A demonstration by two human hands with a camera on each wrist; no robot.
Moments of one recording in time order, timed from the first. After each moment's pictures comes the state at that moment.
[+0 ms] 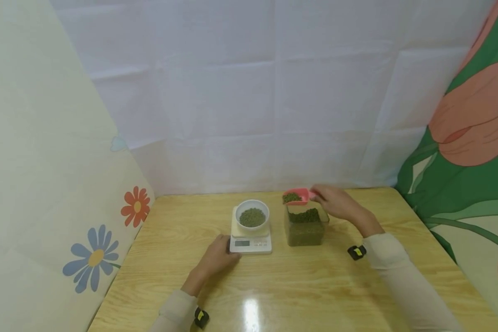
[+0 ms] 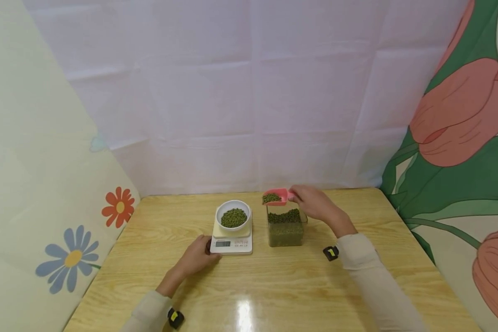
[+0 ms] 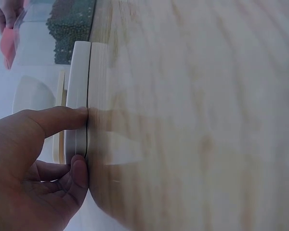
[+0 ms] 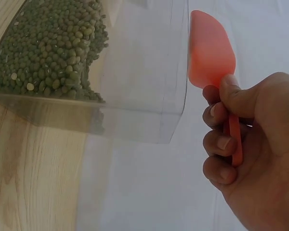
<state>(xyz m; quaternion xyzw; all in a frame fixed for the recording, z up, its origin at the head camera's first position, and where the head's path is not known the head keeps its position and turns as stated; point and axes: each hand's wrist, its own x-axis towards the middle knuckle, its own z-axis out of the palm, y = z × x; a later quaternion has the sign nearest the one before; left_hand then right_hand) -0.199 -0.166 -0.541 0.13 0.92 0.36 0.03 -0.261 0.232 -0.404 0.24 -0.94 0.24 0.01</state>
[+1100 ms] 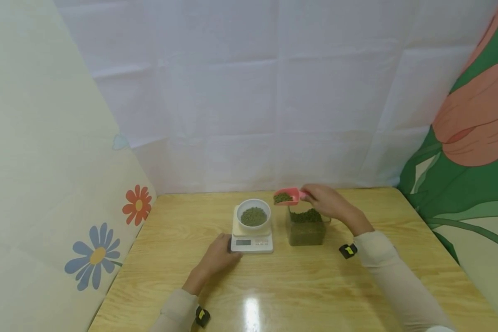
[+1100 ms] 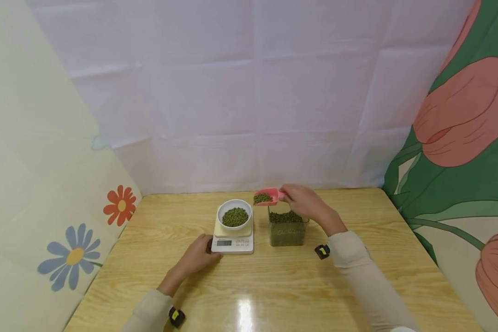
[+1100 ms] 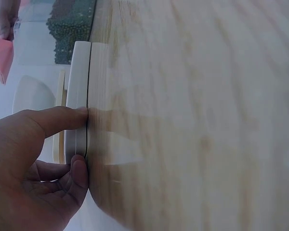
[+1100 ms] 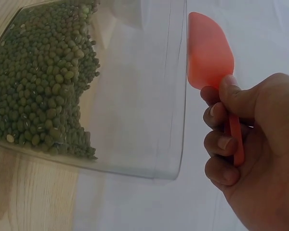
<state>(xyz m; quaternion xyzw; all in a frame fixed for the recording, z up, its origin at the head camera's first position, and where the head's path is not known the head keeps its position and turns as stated) -0.199 -0.168 -0.543 0.13 0.92 0.36 0.03 -0.267 0.205 -0.405 0.26 -0.93 0.25 0.01</state>
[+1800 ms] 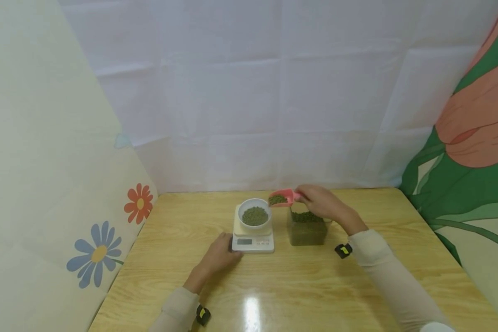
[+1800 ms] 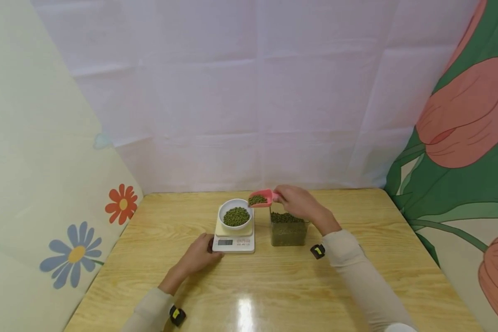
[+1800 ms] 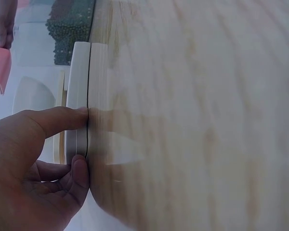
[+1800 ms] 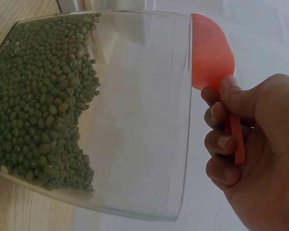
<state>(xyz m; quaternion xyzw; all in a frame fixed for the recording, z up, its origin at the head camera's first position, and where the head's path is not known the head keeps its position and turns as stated) -0.200 -0.168 -0.542 0.14 0.92 0.36 0.04 -0.272 0.187 -0.407 0.28 -0.93 0.24 0.01</state>
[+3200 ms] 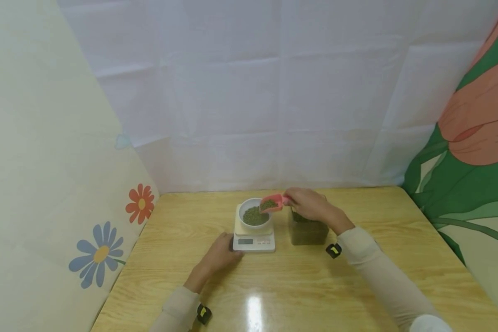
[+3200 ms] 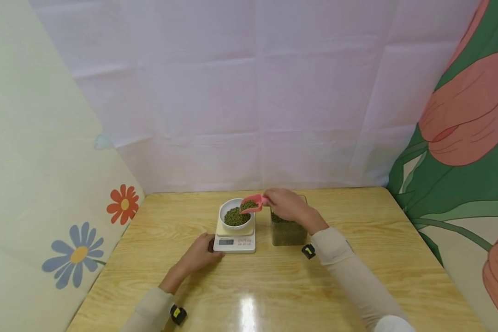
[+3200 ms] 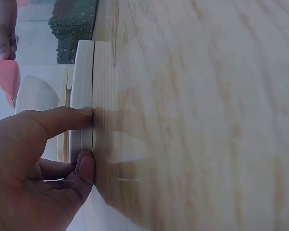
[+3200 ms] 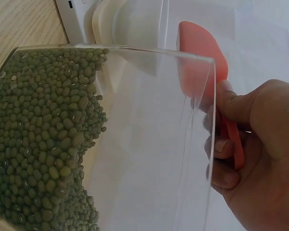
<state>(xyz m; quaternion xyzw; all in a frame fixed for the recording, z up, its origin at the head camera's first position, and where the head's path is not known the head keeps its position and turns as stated) -0.203 -0.167 -0.538 0.15 0.92 0.35 0.05 -0.274 0.157 -0.416 0.30 -0.93 0.20 0.01</state>
